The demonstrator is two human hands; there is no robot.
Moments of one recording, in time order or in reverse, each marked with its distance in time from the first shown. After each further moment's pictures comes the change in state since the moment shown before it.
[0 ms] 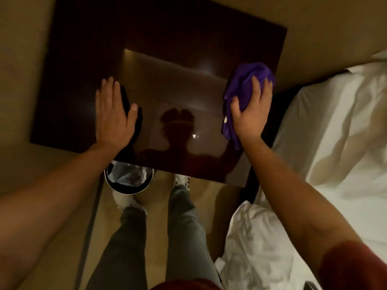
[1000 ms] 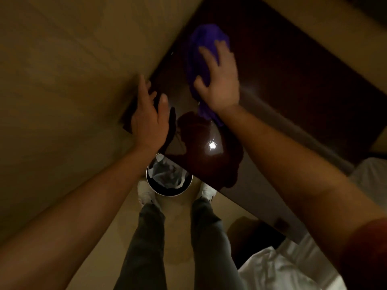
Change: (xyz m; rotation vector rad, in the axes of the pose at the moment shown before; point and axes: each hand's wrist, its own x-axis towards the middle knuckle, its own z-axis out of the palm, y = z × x) left_hand -0.009 -0.097 -0.064 -0.610 0.332 -0.497; right_hand 0.023 -0.315 0.155 0.054 -0.417 -0.703
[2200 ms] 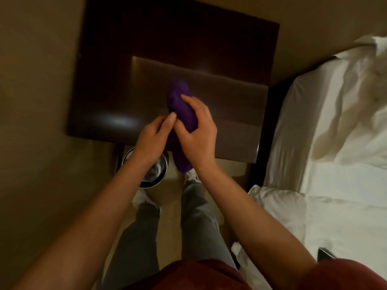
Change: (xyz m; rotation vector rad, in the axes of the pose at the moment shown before) left_hand -0.145 0.108 0.012 -0.257 -0.816 -0.111; right_hand -0.263 -0.064 -0.112 0.661 0.488 0.586
